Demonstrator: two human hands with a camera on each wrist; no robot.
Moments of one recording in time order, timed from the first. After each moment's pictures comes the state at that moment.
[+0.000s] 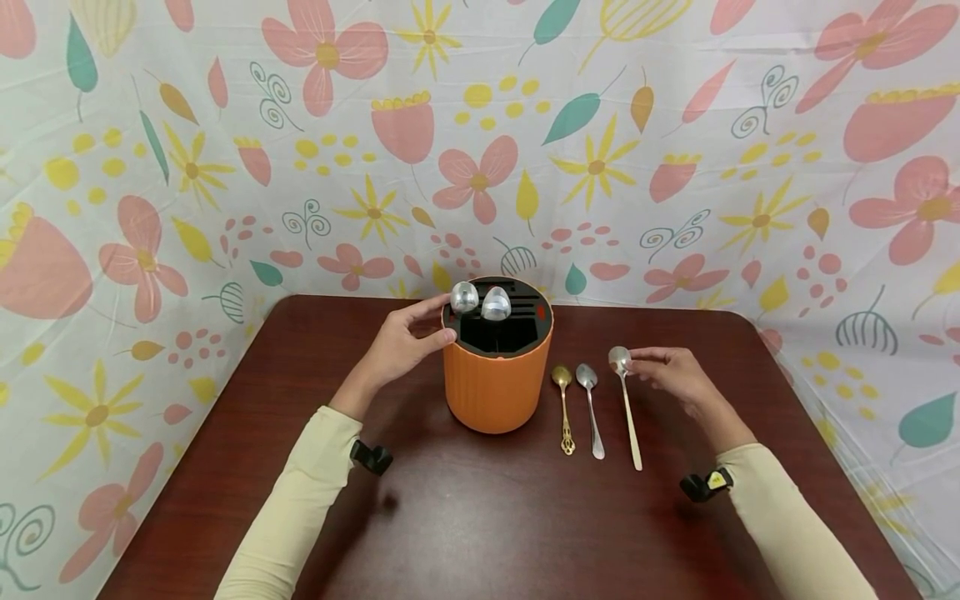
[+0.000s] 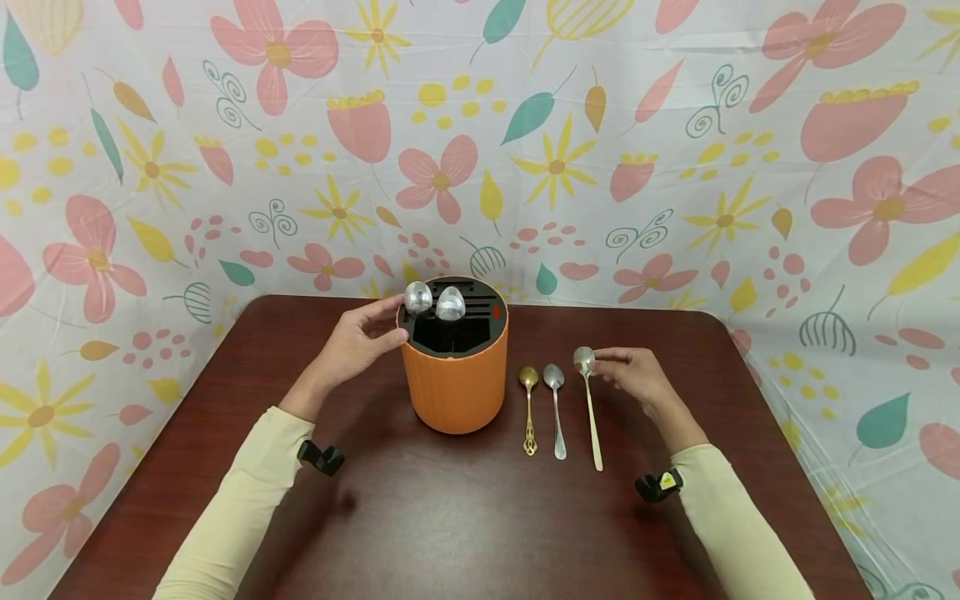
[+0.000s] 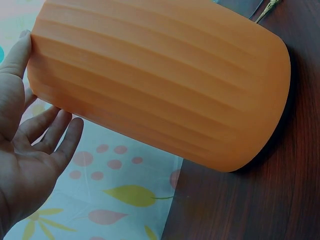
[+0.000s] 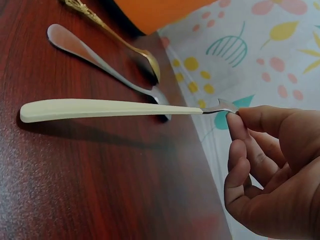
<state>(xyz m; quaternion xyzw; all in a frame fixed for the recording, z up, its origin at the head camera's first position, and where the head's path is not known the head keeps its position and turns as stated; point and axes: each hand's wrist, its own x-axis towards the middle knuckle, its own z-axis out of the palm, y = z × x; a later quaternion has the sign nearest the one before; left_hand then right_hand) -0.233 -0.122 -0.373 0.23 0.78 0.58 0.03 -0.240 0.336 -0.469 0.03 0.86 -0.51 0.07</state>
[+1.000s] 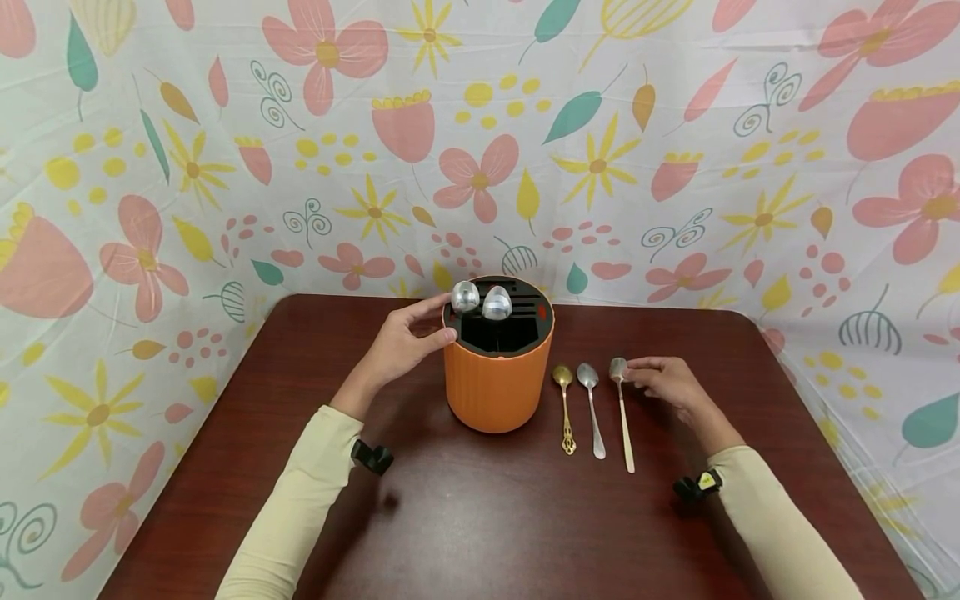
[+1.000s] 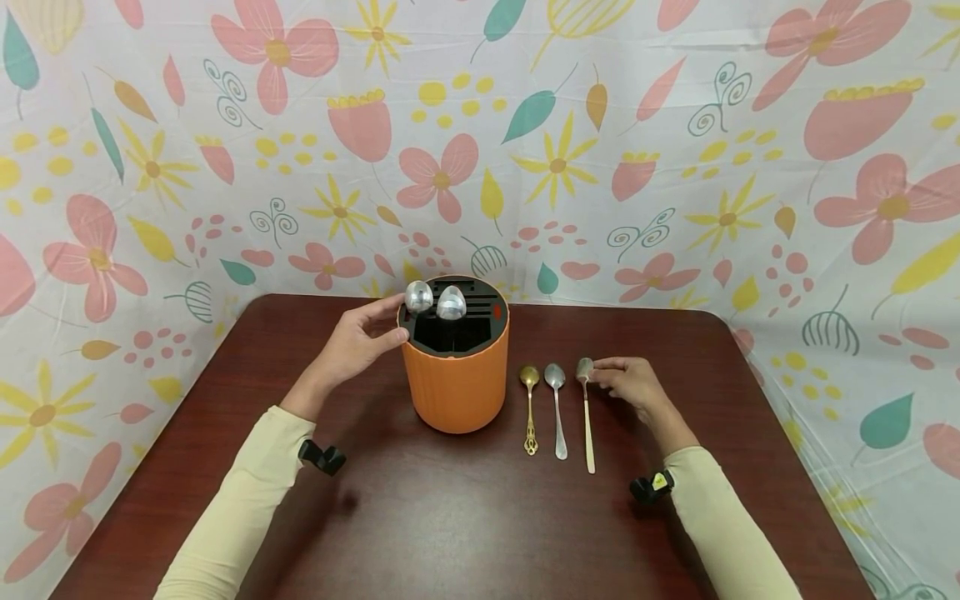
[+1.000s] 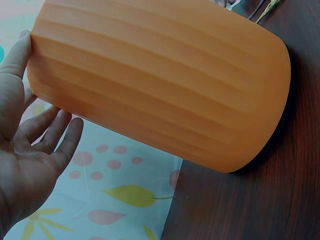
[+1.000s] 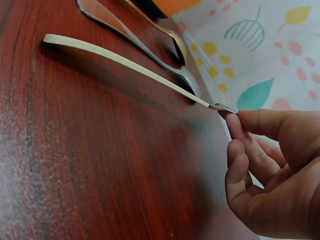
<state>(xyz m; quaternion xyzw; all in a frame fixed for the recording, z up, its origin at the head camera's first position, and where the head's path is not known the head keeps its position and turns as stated) -0.253 -0.127 -0.401 0.24 0.78 0.58 0.01 -0.246 0.337 -0.498 0.05 0.84 -0.53 0.09</state>
